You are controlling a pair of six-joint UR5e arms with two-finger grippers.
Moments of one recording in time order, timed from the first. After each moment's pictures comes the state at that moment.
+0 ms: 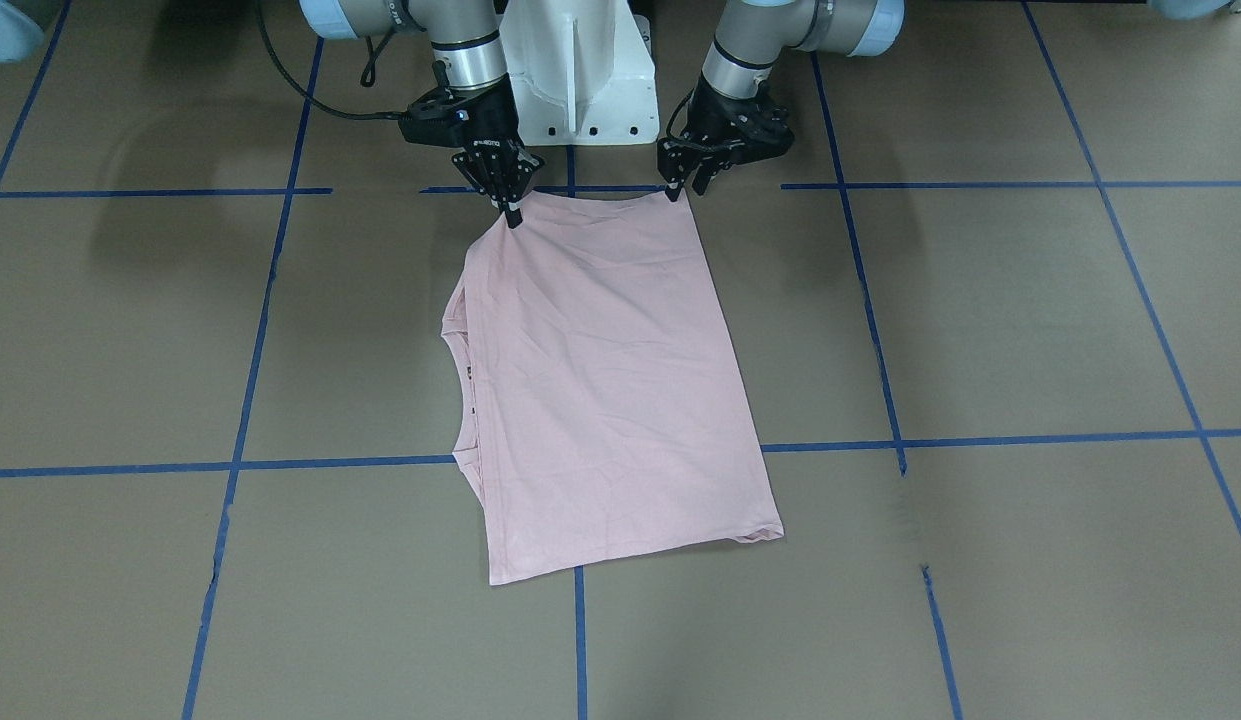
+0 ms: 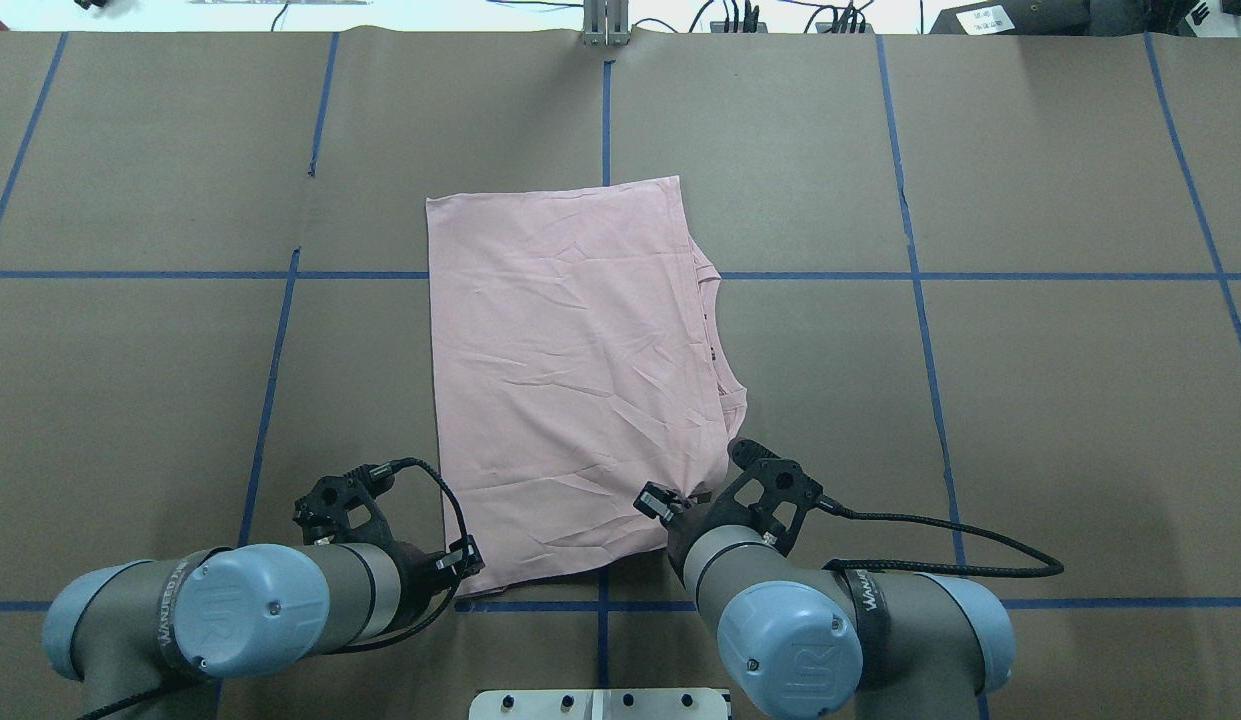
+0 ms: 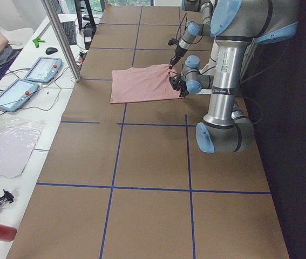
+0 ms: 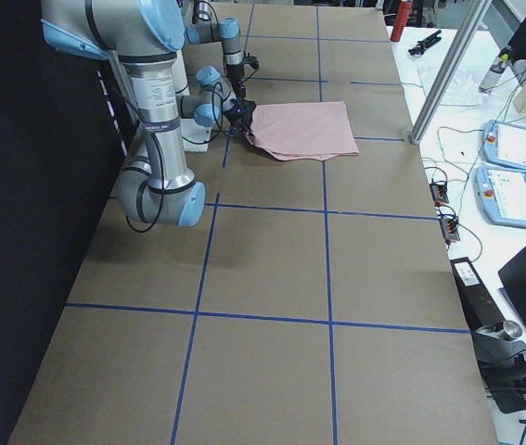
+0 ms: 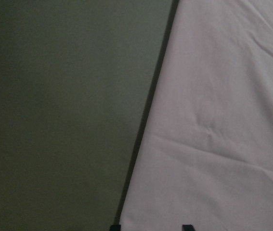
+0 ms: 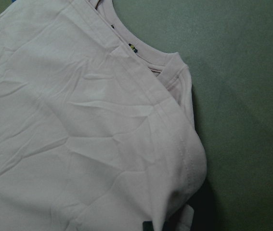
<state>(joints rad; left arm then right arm) -0.16 -1.82 -1.99 -1.90 -1.57 -1.90 0.12 -1.16 1.94 -1.39 1.21 2.03</state>
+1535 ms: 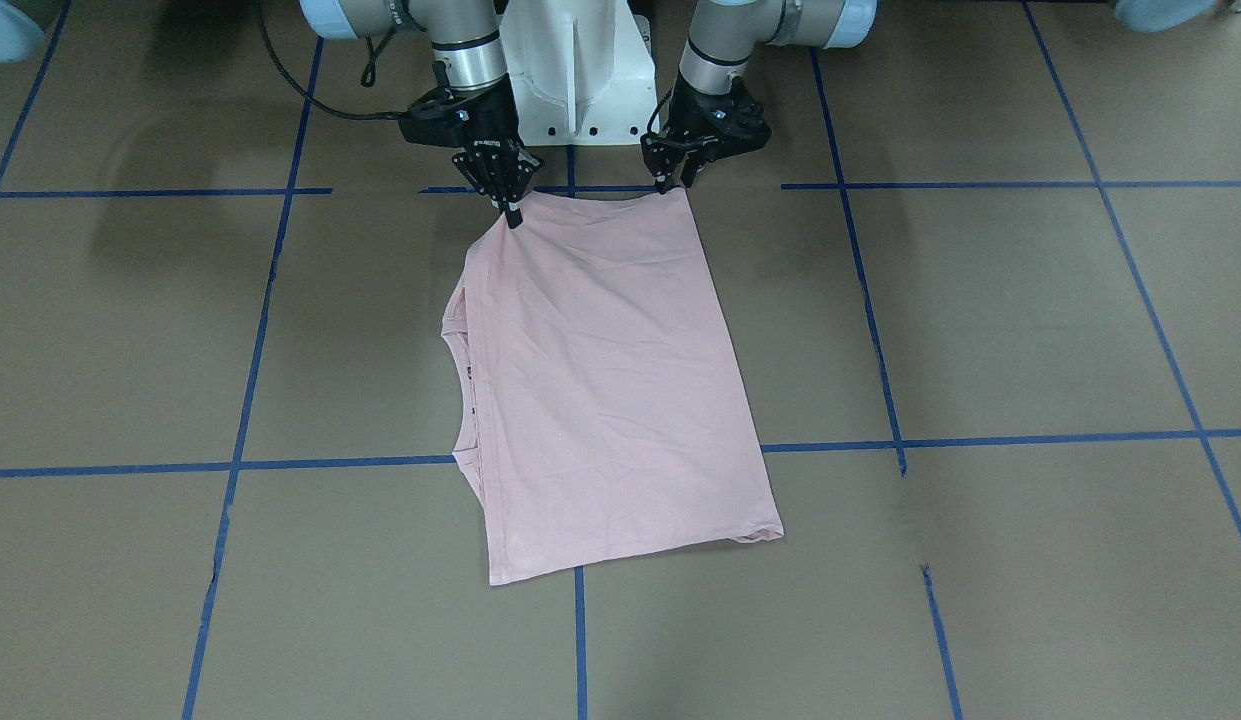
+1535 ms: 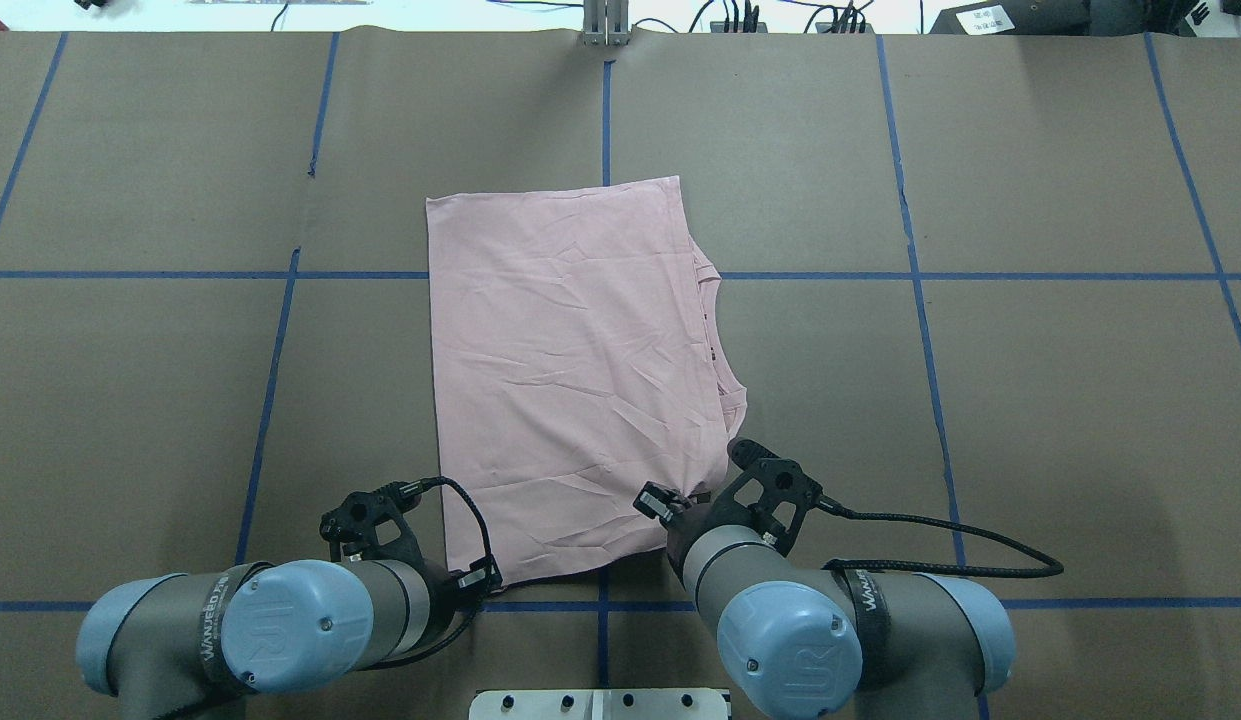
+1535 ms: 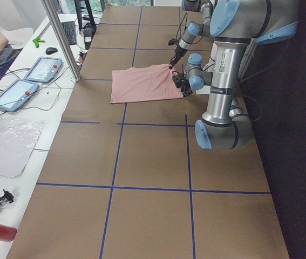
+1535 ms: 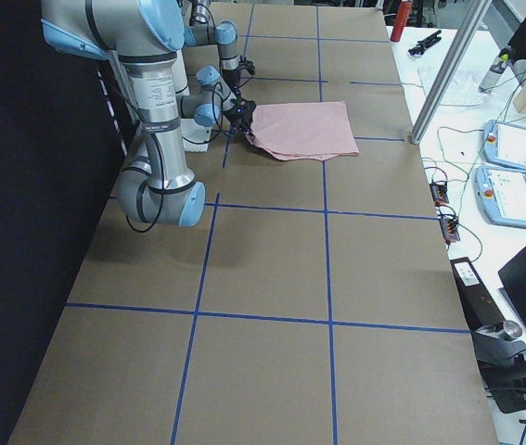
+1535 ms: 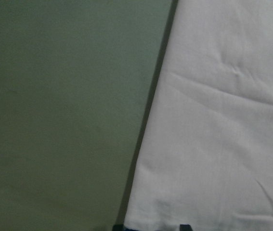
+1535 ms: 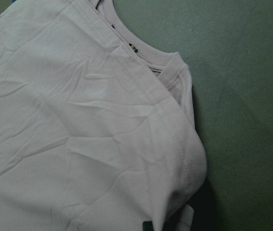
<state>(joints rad) -0.15 -1.87 -1.97 -1.82 -1.57 -1.89 0.12 -1.16 1.94 -1.39 1.21 2.03</state>
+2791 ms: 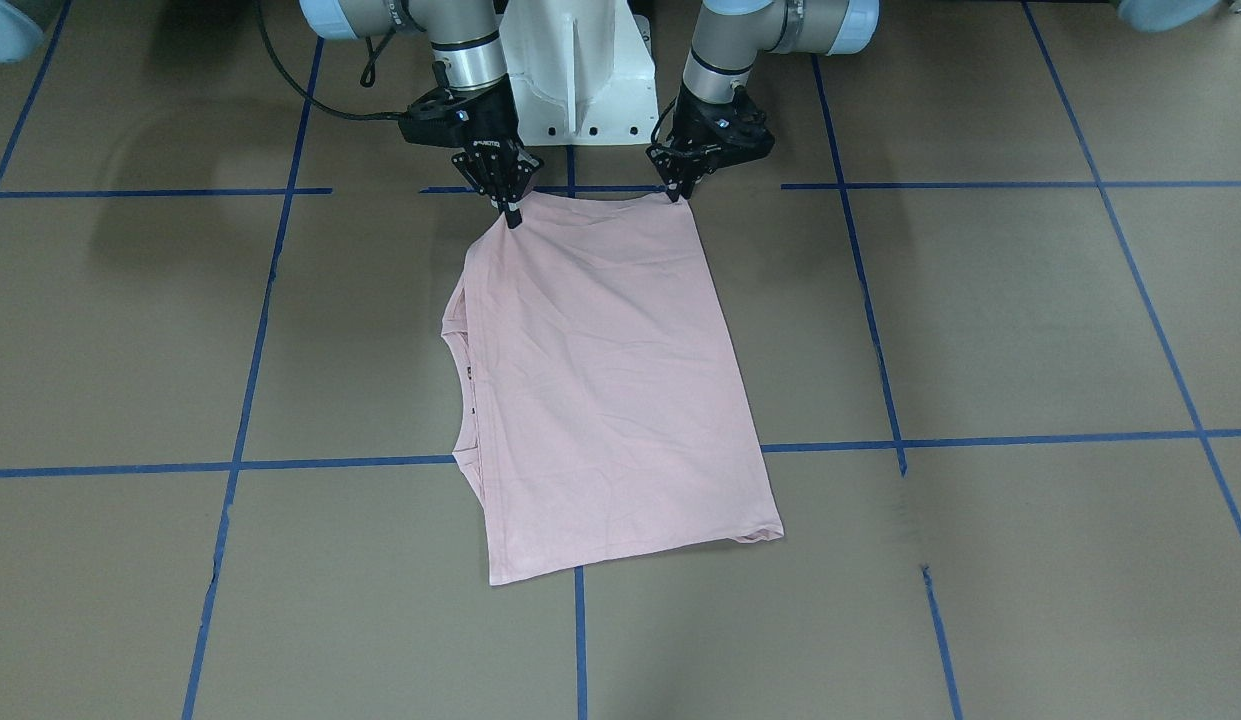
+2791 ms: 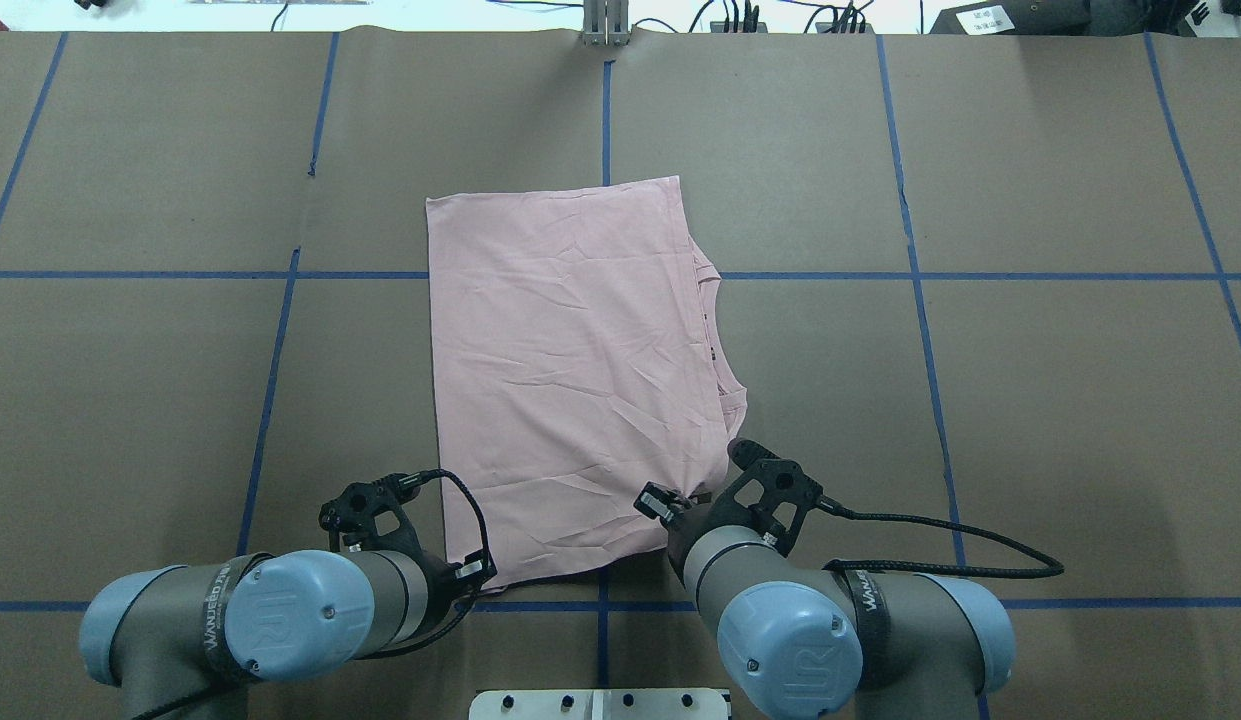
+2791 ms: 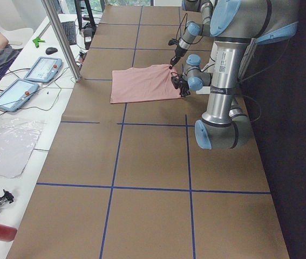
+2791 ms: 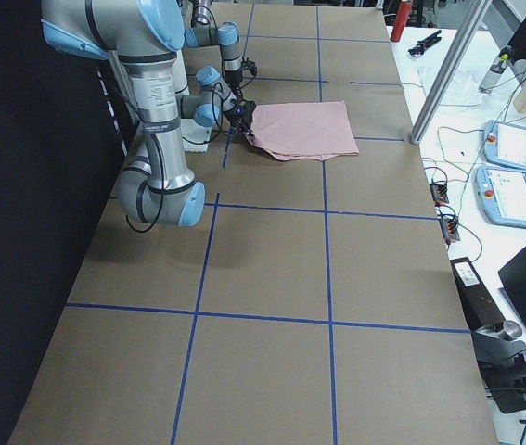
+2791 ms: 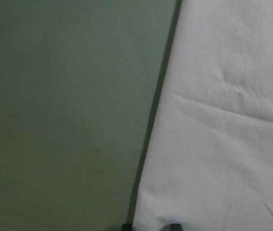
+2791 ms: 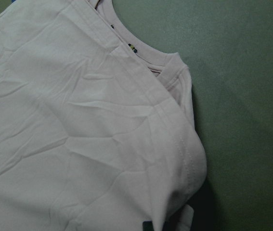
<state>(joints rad) -0.16 -1.87 -1.96 -1.82 -1.57 -1.86 0.12 -1.16 1.94 -1.39 1.21 2.03</state>
